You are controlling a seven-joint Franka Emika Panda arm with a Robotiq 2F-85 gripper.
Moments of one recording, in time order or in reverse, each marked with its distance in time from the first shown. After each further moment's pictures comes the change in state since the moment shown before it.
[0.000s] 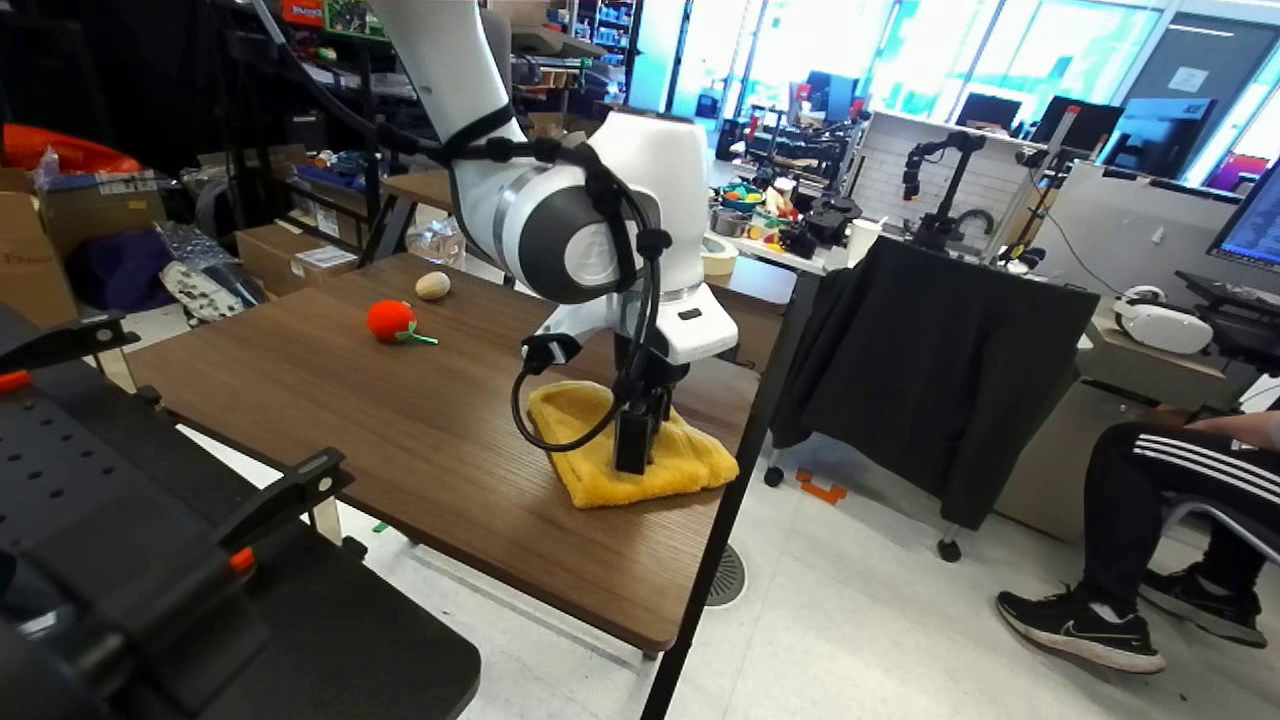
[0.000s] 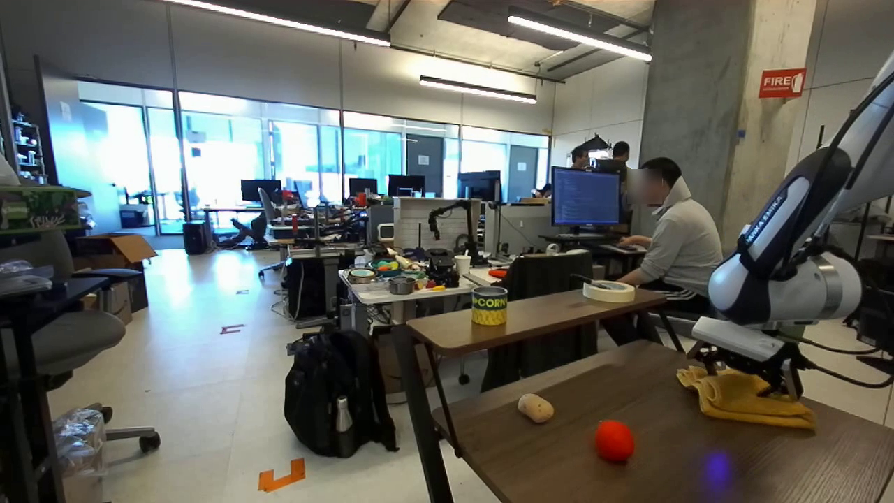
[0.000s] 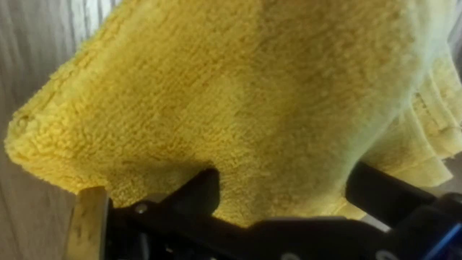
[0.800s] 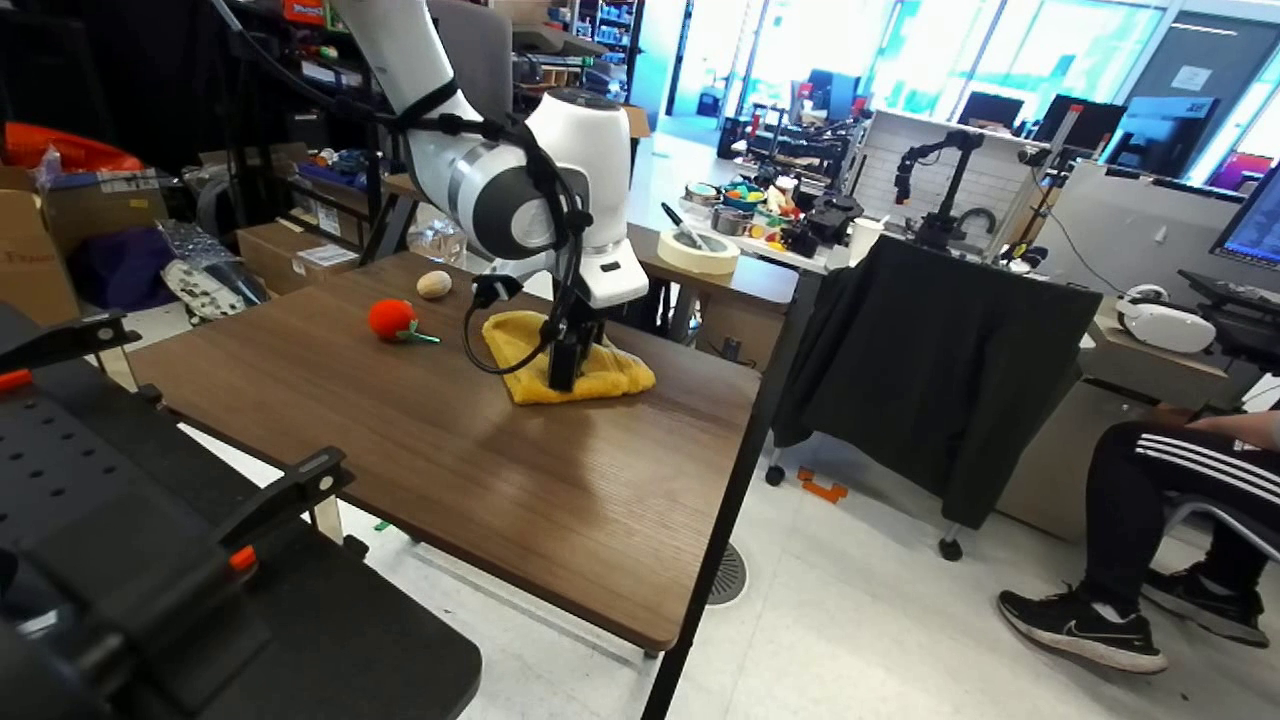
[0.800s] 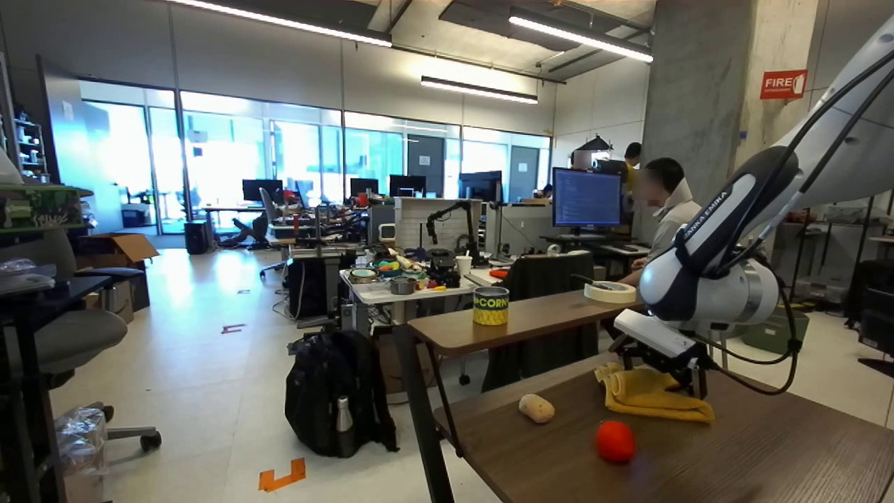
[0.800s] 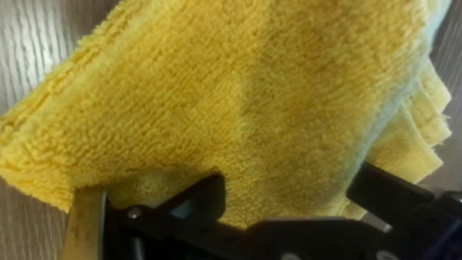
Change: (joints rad) arm 0.048 0.070 0.154 0.167 0.023 -0.007 0.080
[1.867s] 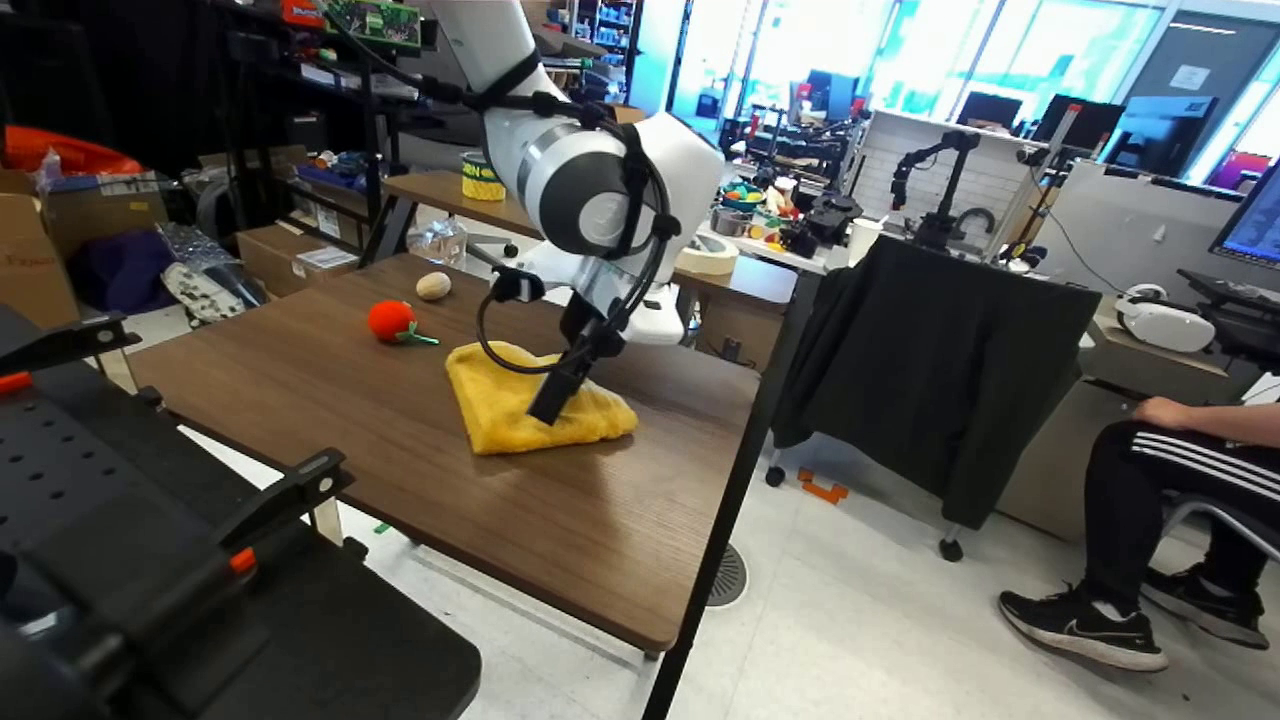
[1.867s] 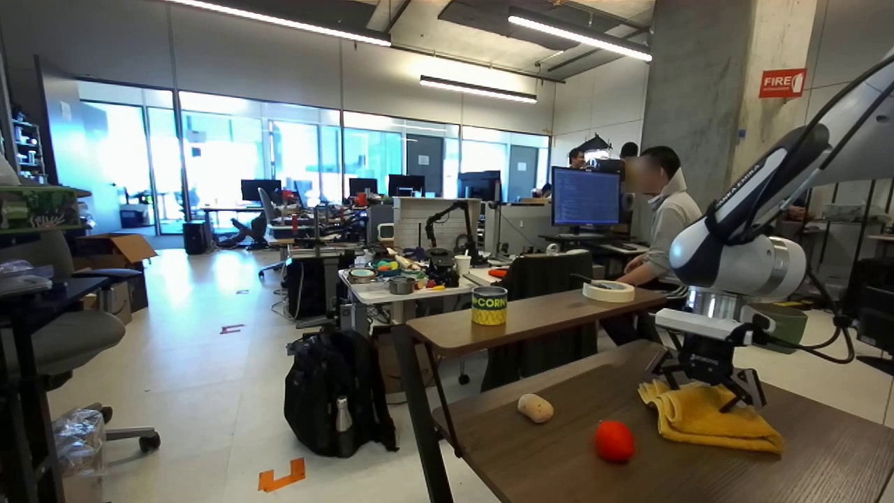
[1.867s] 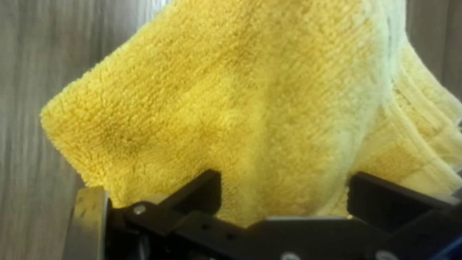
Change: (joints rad) arm -0.166 -0.049 0.062 0.018 0.025 -0.490 -0.130
